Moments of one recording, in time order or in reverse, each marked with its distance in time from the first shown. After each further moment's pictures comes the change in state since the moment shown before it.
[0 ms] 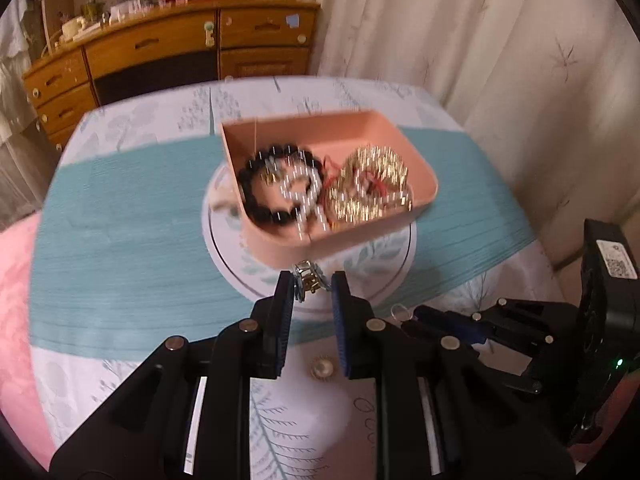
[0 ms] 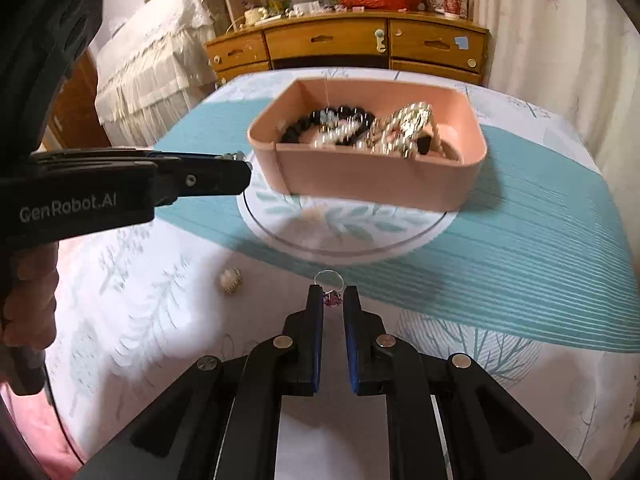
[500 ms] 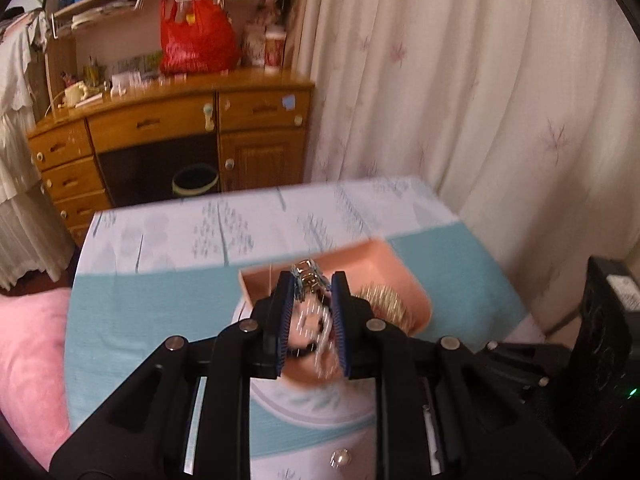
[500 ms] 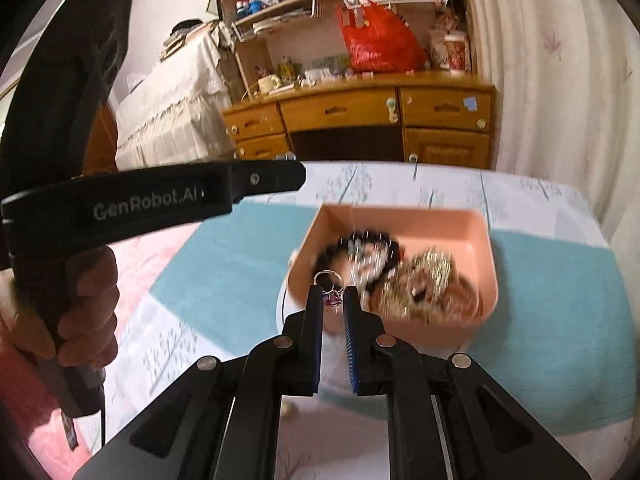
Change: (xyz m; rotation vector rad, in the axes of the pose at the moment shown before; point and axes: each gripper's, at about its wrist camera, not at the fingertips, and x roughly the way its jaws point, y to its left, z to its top) left arm -0.043 0.009 0.088 0.042 -0.250 -0.010; right arm -0.042 0.010 0.086 0.026 -0.228 0.069
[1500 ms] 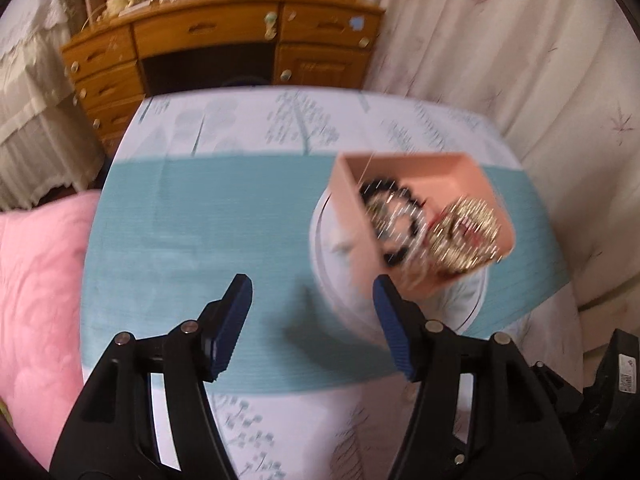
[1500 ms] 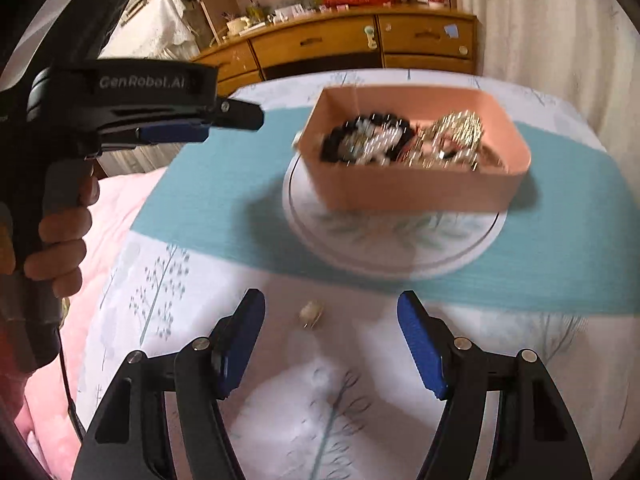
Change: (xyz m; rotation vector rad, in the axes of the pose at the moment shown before) left arm 0.024 0.076 -0.071 -0.169 0.303 0.135; right arm 0.043 0.040 -0.084 0.092 0.244 -0.089
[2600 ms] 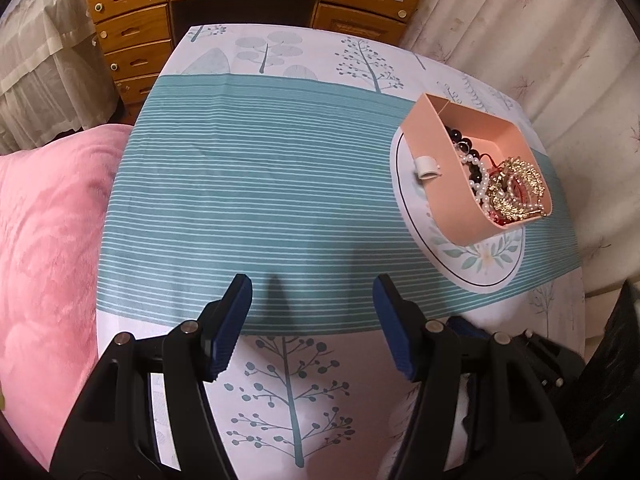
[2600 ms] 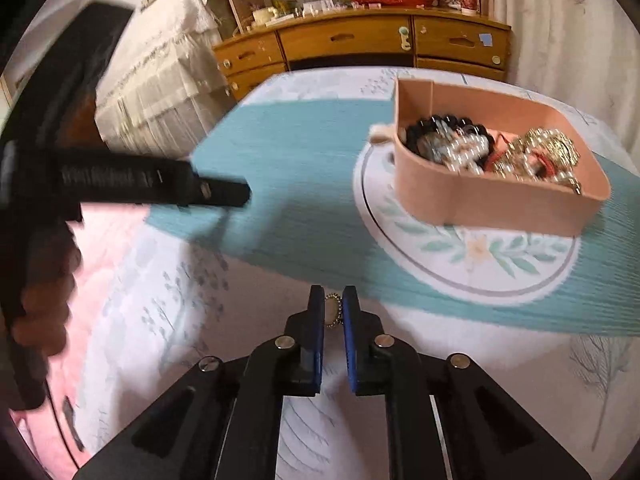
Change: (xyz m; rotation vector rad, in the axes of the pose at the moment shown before) left arm 0.008 0.066 -0.040 -0.104 0.115 0.002; right arm 0.036 0.067 0.015 -0.063 -0.021 0.050
